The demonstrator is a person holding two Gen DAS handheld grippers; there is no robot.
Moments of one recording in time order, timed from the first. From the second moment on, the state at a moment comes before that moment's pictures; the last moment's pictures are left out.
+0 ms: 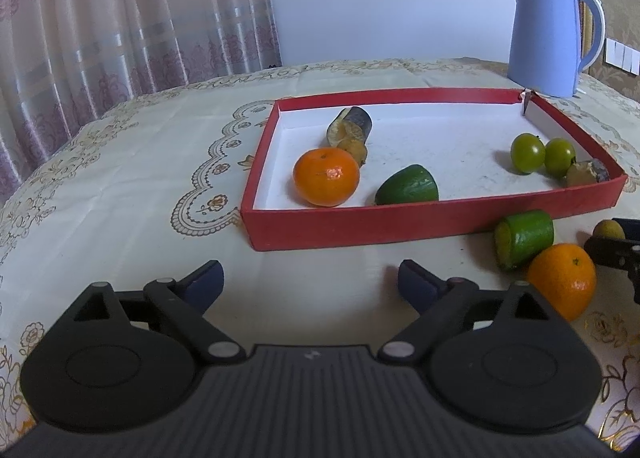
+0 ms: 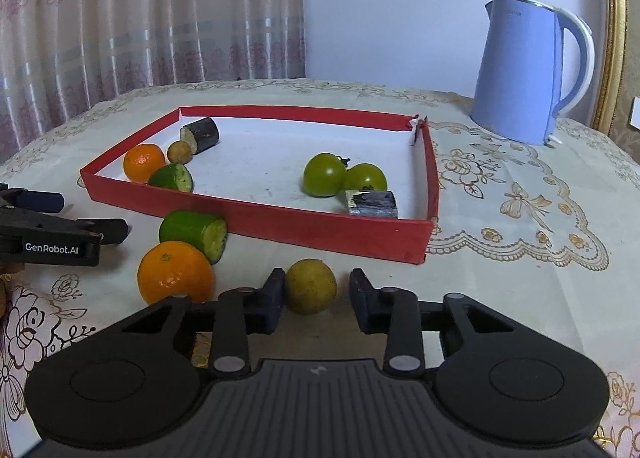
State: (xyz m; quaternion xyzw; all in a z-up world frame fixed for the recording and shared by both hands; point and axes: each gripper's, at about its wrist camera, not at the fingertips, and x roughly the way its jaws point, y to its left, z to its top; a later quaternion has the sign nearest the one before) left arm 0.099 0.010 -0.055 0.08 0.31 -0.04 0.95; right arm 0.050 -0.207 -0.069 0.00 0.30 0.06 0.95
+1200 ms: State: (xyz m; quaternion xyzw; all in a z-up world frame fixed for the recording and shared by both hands) left arm 0.100 0.010 -0.056 0.08 0.31 -0.04 0.95; right arm 0.041 -0.219 -0.059 0.02 0.28 0.04 0.96
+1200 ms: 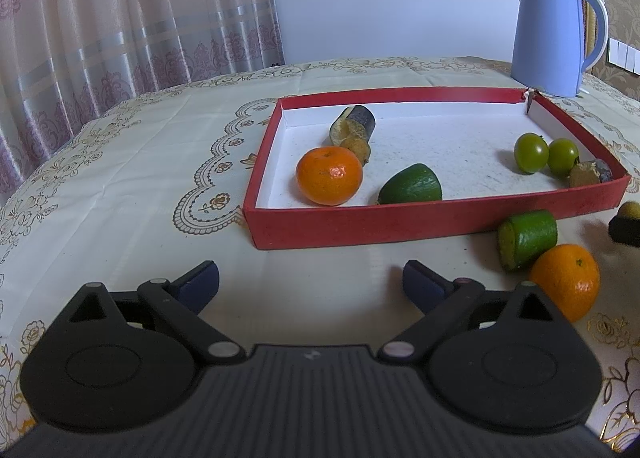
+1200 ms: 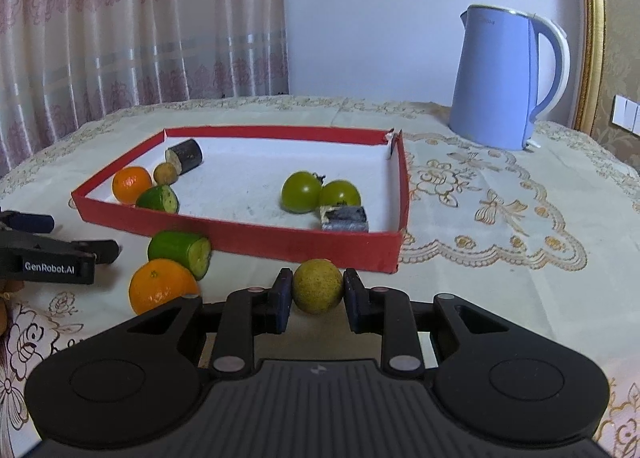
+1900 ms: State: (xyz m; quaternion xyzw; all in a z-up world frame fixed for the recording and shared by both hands) left arm 0.099 0.007 -0.058 0.08 0.31 -0.04 0.95; right arm 0.098 -0.197 -0.029 -0.03 0.26 0.05 0.96
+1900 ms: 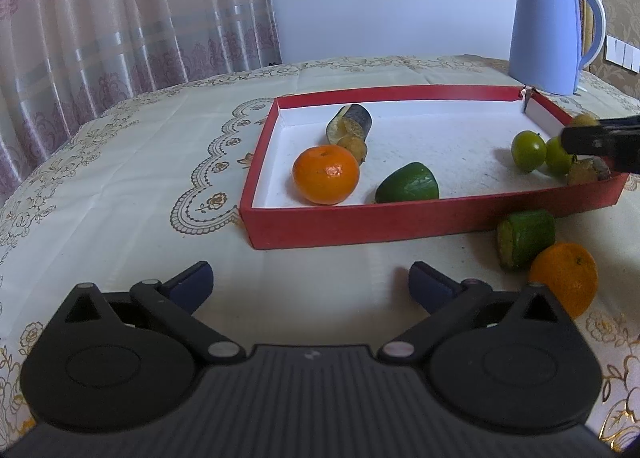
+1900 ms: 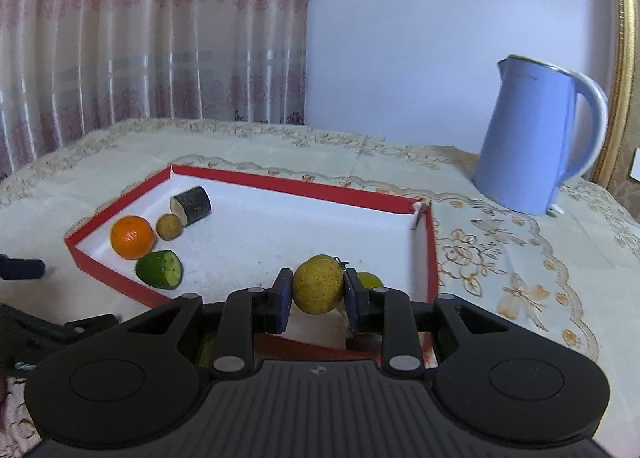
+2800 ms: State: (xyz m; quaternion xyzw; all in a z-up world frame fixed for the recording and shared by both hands) left arm 0.102 0.009 -0.057 0.07 0.32 -0.05 0.94; right arm 0.111 -0.195 -0.045 -0.01 0.28 0.06 0.96
